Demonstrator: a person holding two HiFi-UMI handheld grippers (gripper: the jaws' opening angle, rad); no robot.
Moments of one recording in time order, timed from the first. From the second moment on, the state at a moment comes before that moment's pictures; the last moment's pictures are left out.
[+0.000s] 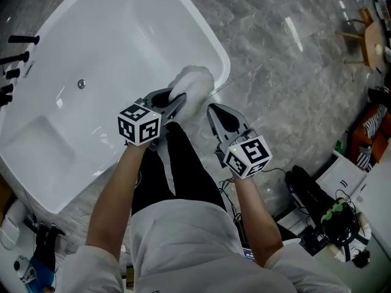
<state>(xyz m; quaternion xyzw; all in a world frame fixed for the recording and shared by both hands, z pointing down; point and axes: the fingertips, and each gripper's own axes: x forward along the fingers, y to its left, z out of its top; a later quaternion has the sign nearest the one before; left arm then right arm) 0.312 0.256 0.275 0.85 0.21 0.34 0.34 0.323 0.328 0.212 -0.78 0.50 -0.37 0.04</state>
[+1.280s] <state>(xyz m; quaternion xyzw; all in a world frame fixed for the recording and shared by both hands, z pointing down) 0.368 0.284 0.454 0.74 0.27 0.44 0.42 0.341 0.309 0.328 -0.77 0.51 -0.39 0.00</state>
